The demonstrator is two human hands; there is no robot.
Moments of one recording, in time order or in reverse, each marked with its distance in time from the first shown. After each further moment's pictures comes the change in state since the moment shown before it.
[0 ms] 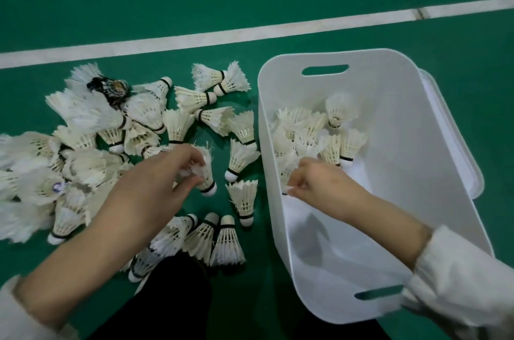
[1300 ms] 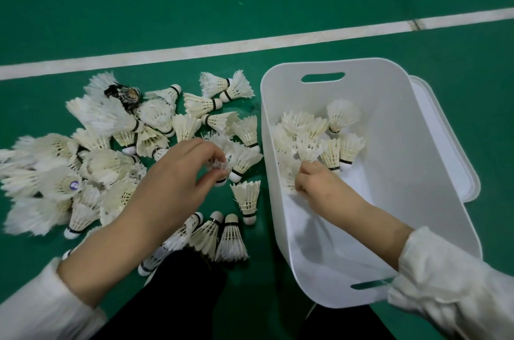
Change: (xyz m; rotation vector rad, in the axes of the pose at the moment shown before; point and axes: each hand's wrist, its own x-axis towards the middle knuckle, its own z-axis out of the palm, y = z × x) left_hand -0.005 0.015 0.002 -0.033 0.112 0.230; right_hand -0.006 0.013 0.020 -0.149 0.120 -0.113
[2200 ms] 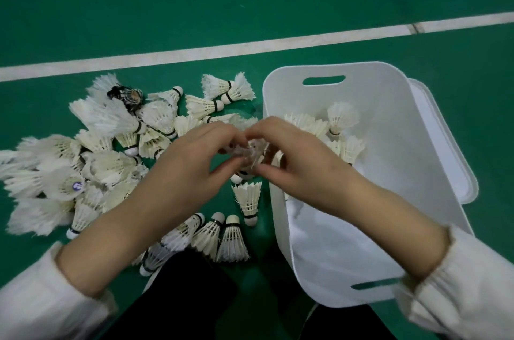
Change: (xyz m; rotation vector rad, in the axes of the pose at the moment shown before) left_hand 0.017 0.020 -0.019 -0.108 0.012 0.139; right_hand -0.001 -0.077 -0.087 0.410 0.232 -0.304
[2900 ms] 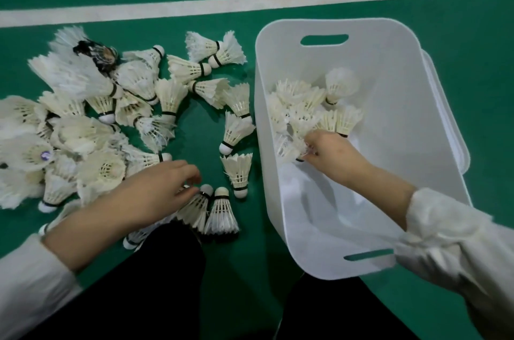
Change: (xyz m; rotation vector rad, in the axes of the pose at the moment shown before) left_hand -0.049 -0.081 0.056 0.270 -0.578 -0.183; right_hand -0.039 0.125 0.035 -0.340 -0.180 0.503
